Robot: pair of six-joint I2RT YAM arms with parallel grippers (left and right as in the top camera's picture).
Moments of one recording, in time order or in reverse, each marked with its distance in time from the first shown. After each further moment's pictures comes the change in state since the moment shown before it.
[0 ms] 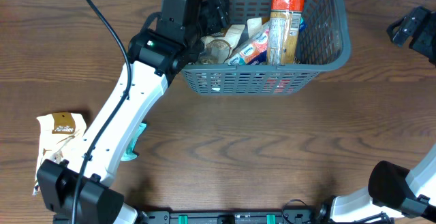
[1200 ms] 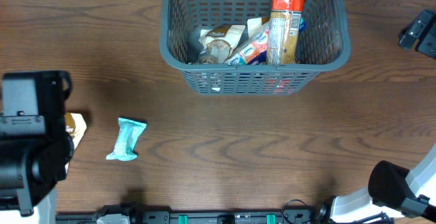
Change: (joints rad) left arm 0.487 -0.563 0.058 -1.151 -0.760 -0.712; right arm 0.000 0.000 0.000 0.008 0.154 -0.026
